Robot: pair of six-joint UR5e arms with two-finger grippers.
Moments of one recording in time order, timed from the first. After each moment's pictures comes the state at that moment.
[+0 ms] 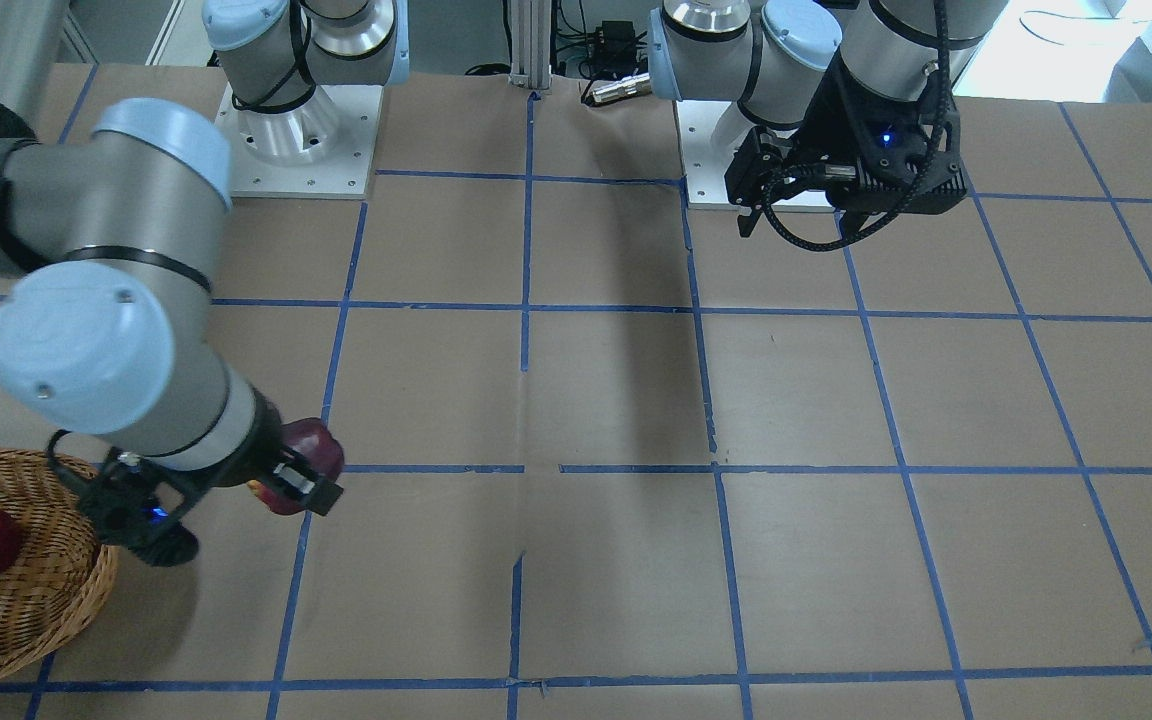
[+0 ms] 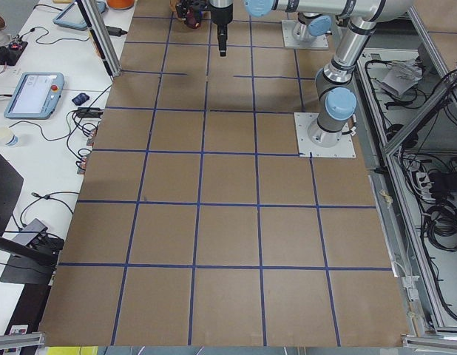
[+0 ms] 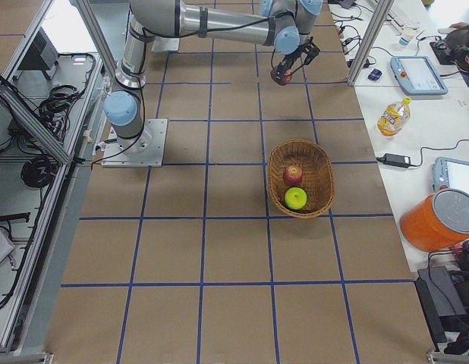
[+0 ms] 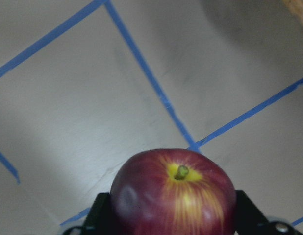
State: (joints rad) left arm -1.56 -1.54 -1.56 -1.66 1.53 -0.01; right arm 1.57 -1.11 1.27 -1.58 -1.56 0.53
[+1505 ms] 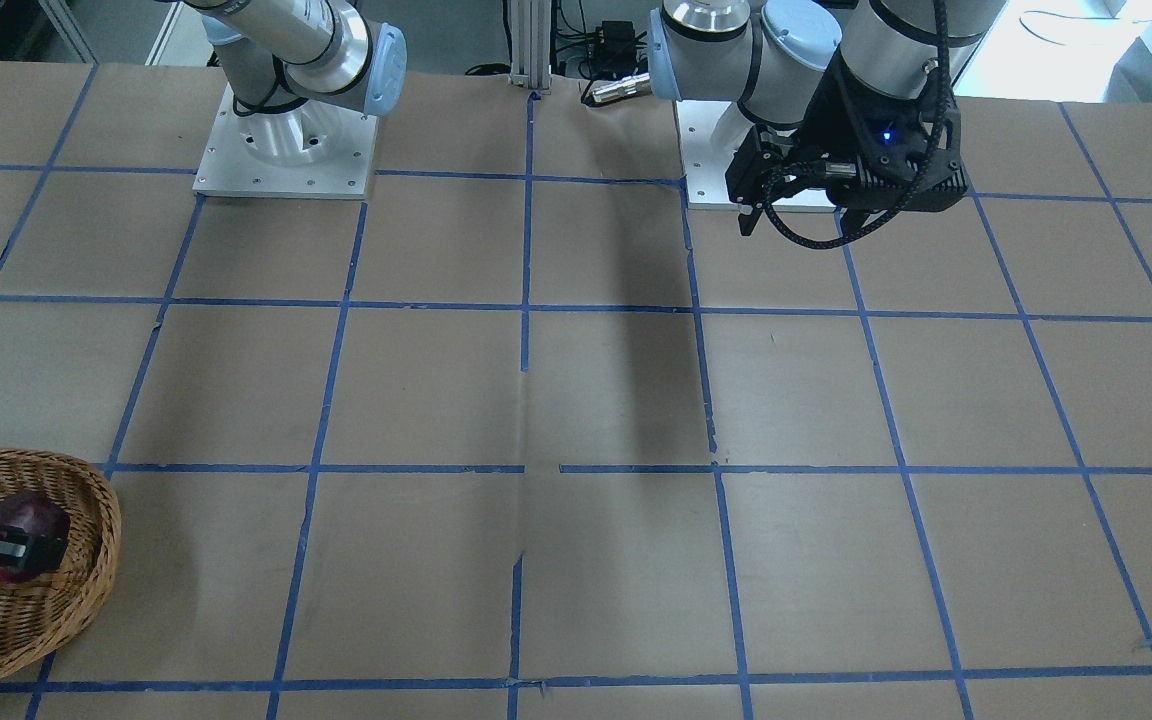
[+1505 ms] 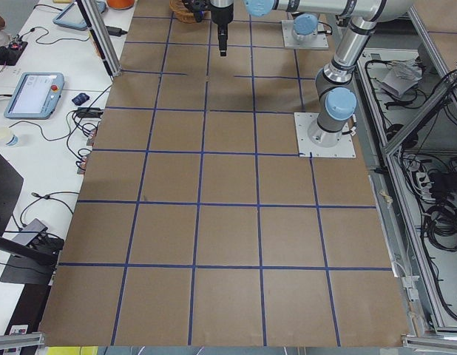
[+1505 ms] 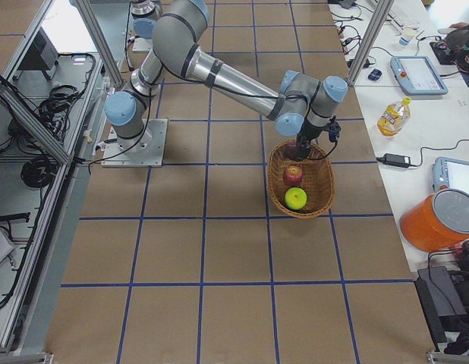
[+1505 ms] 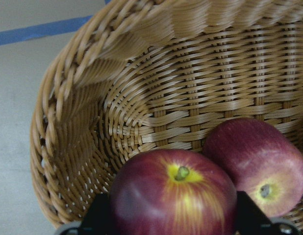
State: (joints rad) left arm -1.56 -1.53 -1.56 -1.66 1.53 -0.01; right arm 1.25 -0.94 1.29 -1.77 -1.74 -0.13
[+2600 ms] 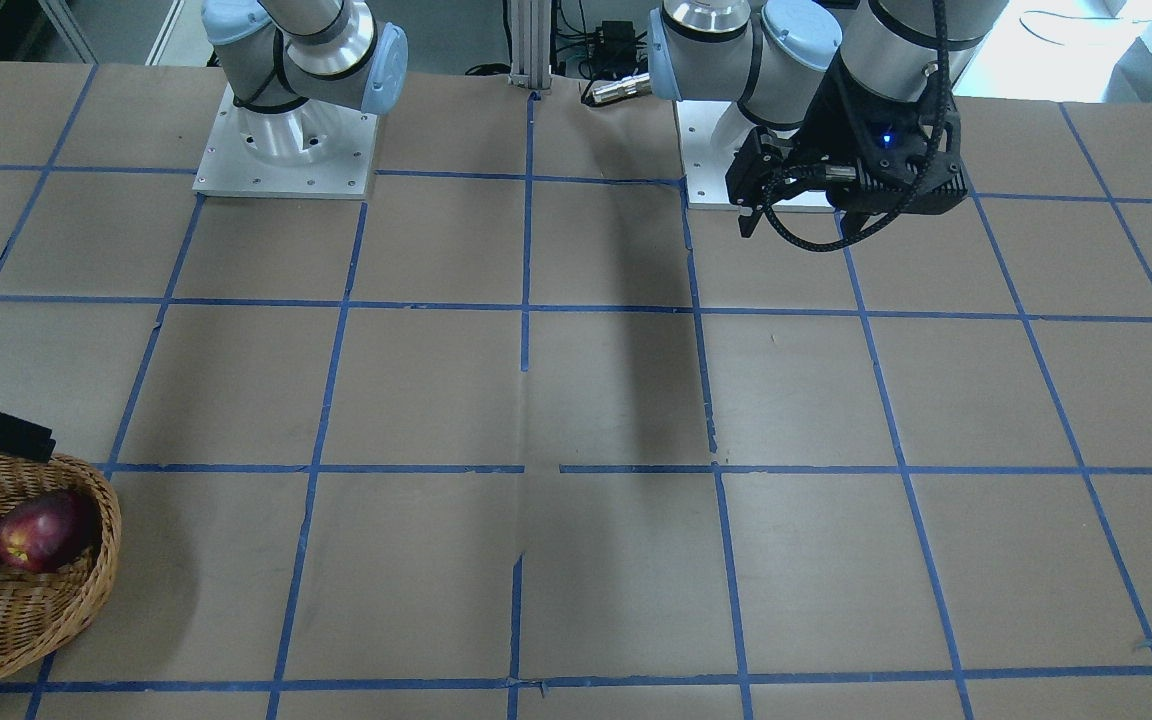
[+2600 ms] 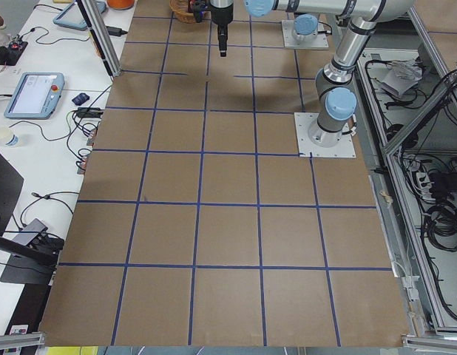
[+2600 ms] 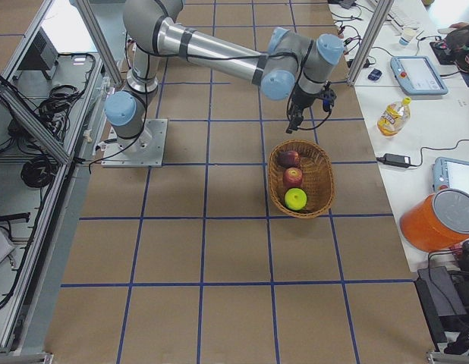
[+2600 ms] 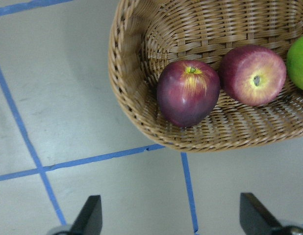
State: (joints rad) left arm -1.56 -1.53 -1.56 -1.66 1.53 -0.01; right arm 1.28 -1.19 1.28 -1.51 -1.62 -0.09
